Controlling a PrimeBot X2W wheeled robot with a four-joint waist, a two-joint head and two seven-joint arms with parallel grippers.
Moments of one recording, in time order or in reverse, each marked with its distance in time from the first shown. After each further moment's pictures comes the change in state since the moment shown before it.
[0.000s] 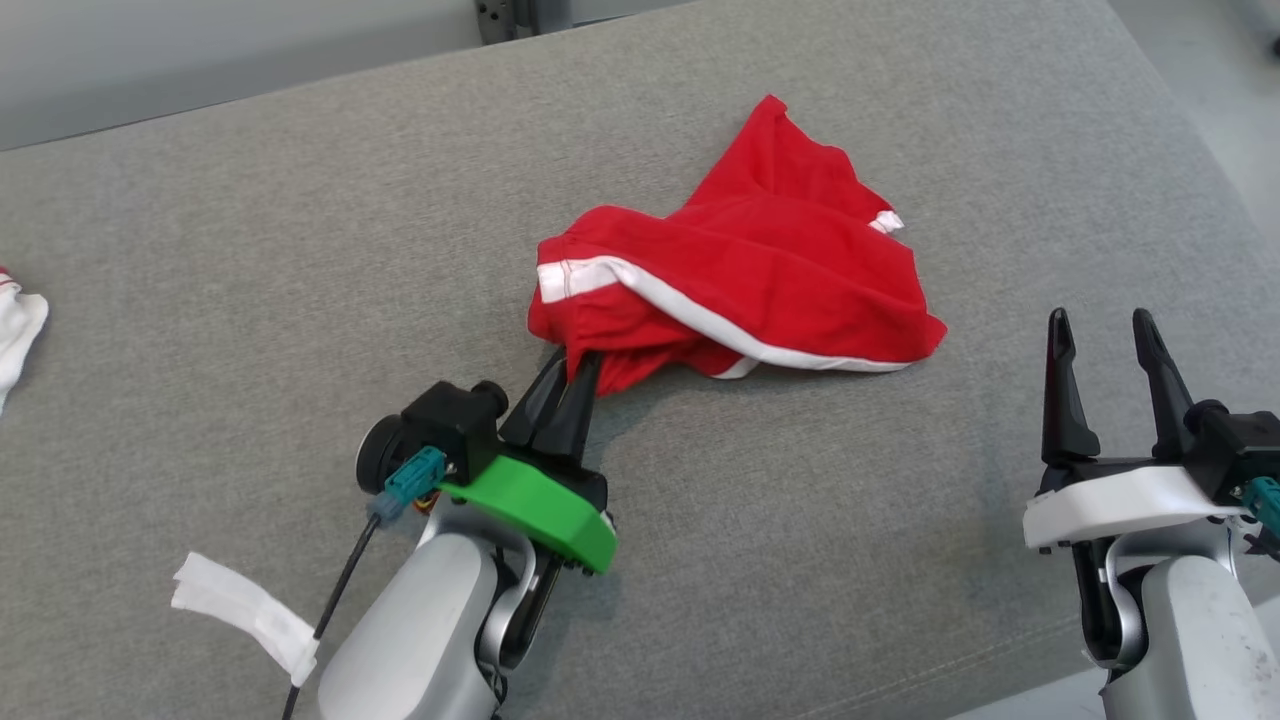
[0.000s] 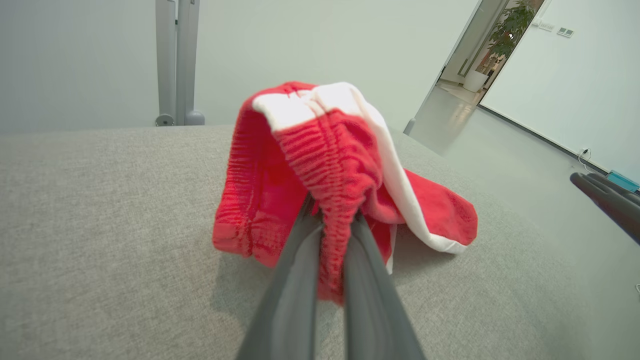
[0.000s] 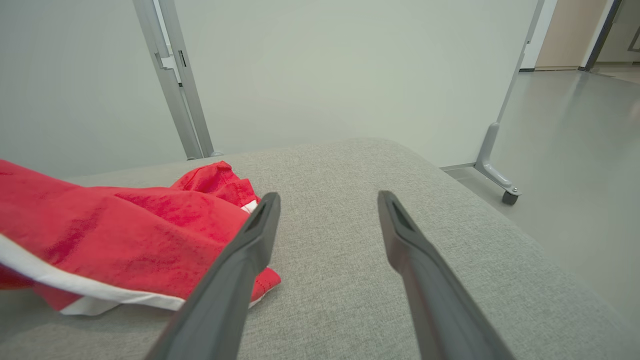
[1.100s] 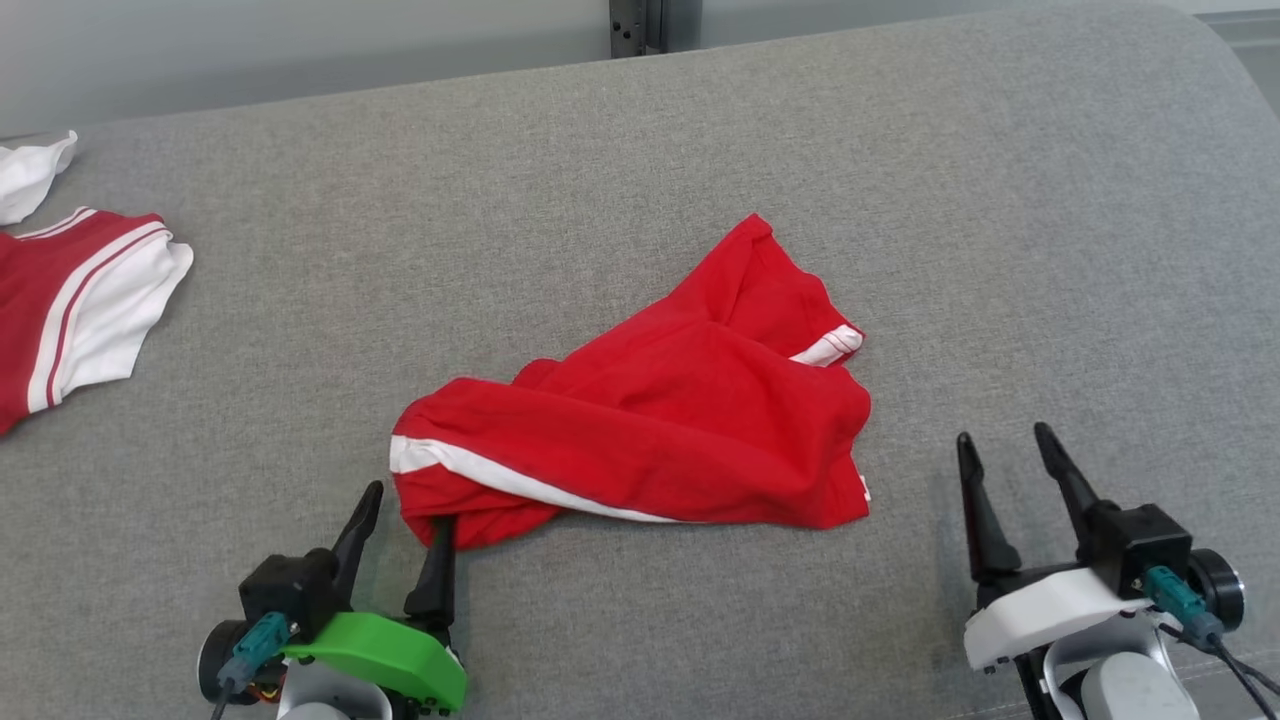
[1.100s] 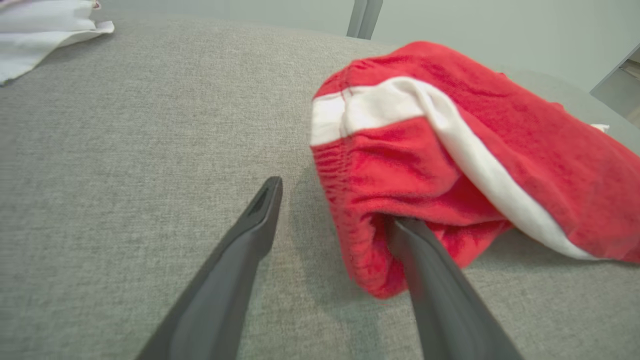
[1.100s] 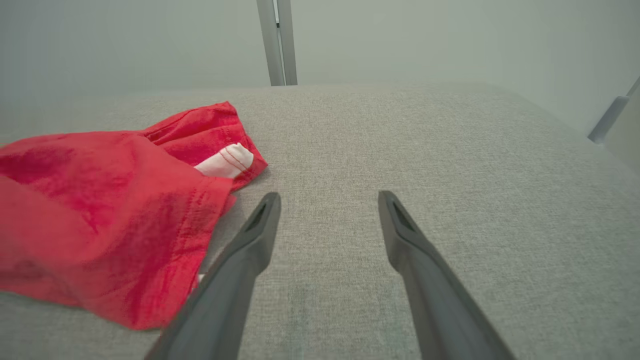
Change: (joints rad) left arm 0.321 0.148 0.172 -0.071 -0.017 0.093 0.003; right arm 0.145 -0.012 0.127 0.024 -0.035 0.000 0.000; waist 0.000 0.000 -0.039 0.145
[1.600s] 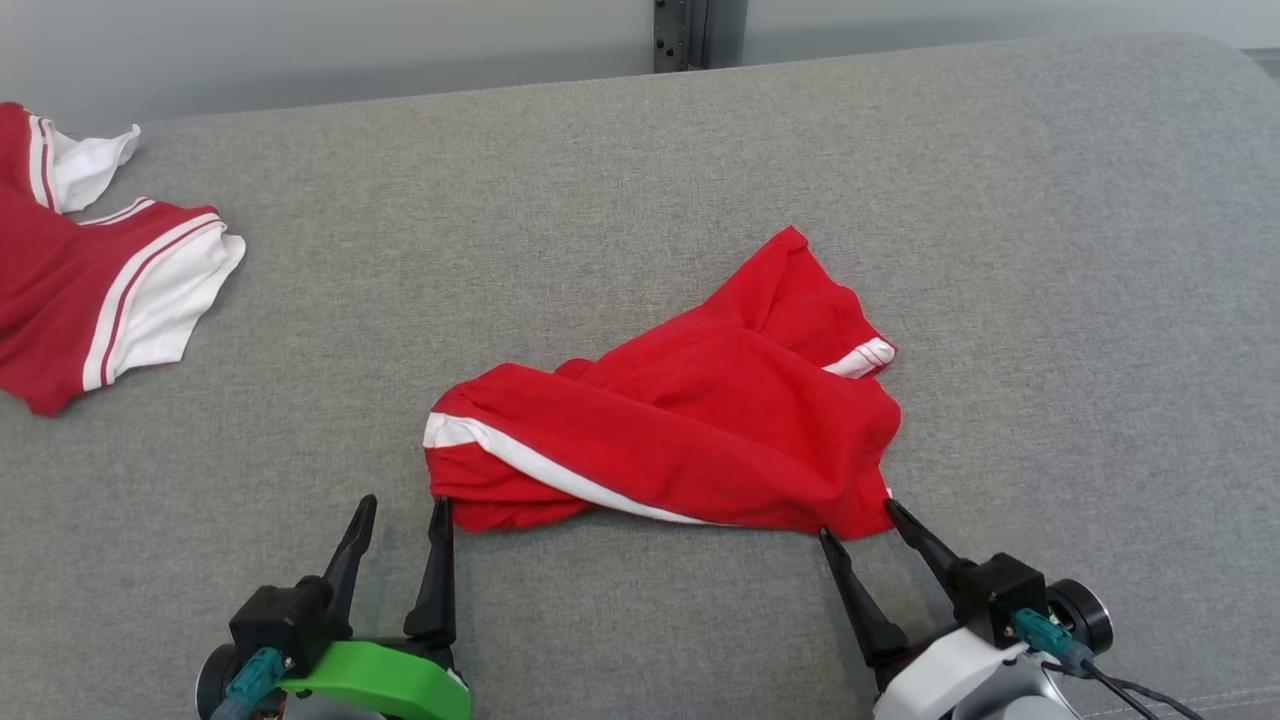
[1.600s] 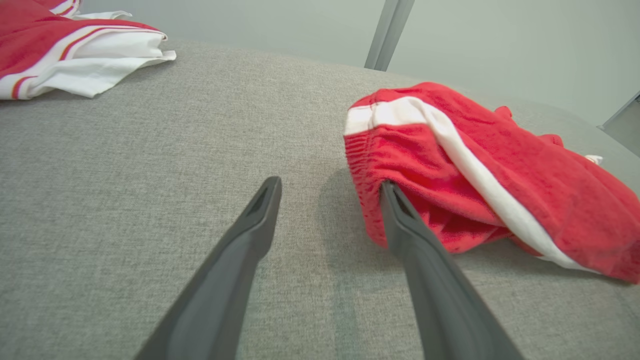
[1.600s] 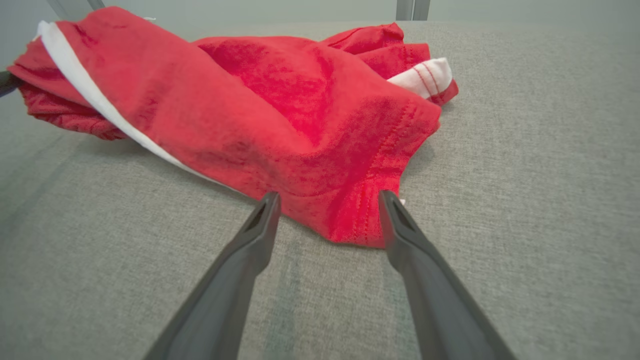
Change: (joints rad) left arm 0.093 -0.045 0.090 -0.100 0.066 -0.023 -0.001; right arm 0.003 -0.080 0.337 0.089 0.103 0.000 0.000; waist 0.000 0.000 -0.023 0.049
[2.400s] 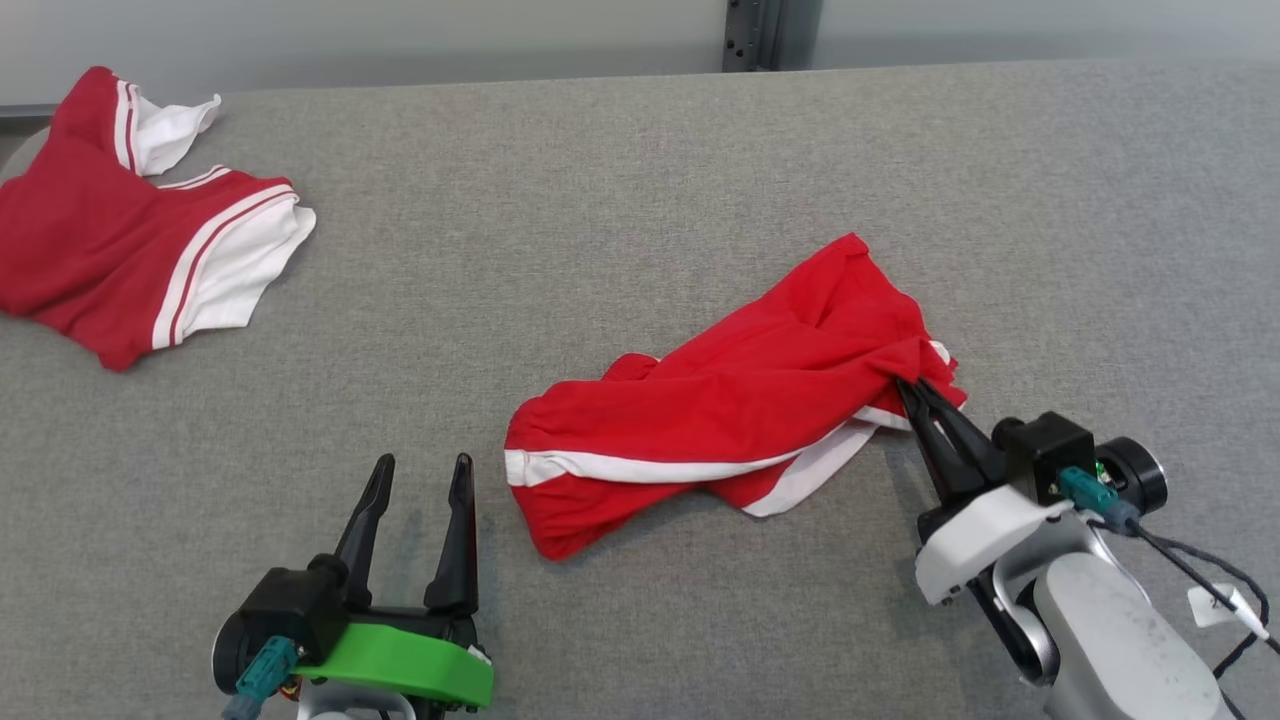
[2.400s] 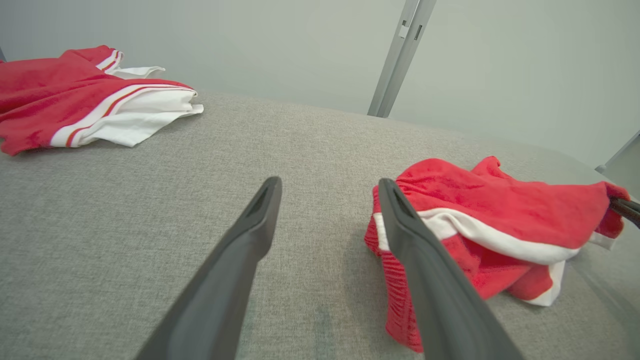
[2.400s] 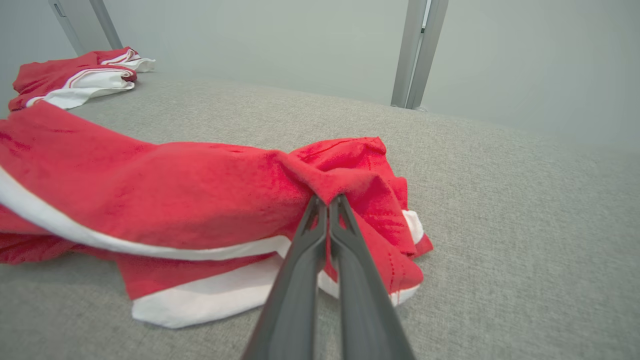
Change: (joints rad) left arm 0.002 -0.083 0.060 -0.081 0.100 -0.052 -0.001; right arm -0.224 -0.074 -0.026 0.070 0.016 0.000 0.015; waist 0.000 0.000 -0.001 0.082
